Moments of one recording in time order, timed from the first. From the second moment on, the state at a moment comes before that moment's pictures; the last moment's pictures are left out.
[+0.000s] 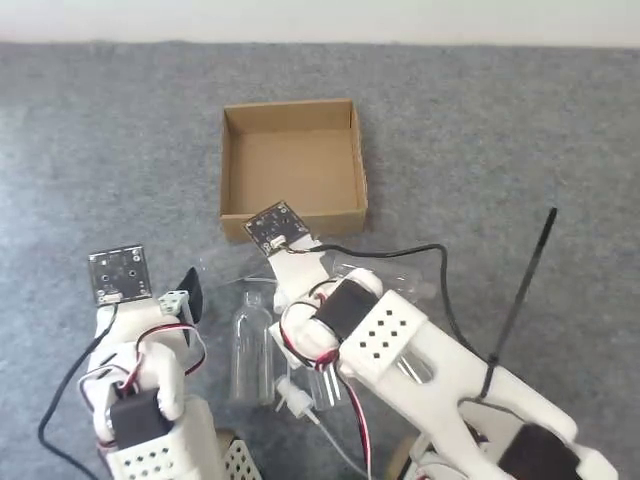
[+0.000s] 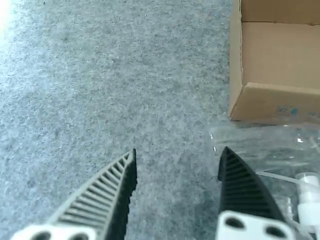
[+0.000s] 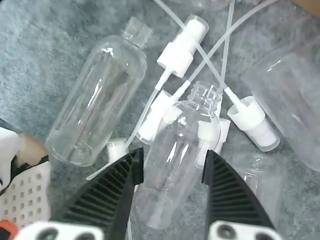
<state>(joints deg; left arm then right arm) -24.4 -103.4 87.8 67.8 -0.4 -54.9 -24.4 34.0 72.8 -17.1</state>
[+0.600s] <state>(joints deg) -24.4 -103.4 87.8 67.8 -0.4 -54.9 -18.1 34.0 69.3 -18.8</state>
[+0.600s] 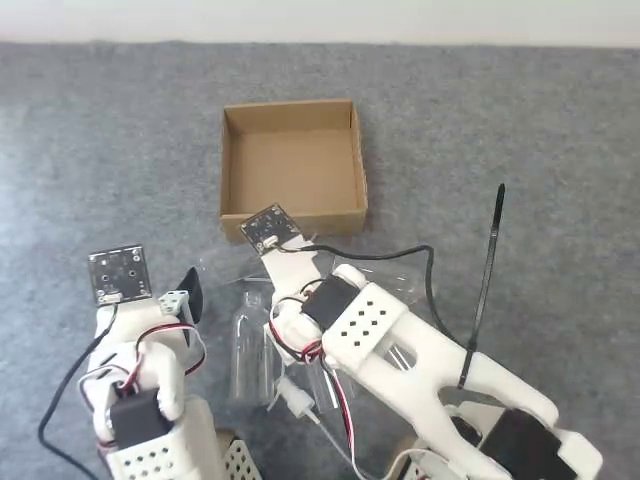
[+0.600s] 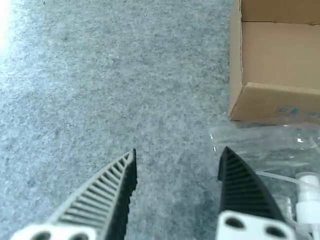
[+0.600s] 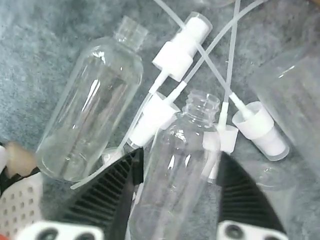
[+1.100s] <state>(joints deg) -24.4 -103.4 87.8 67.8 -0.4 -54.9 -16.3 34.0 69.1 -19.5</state>
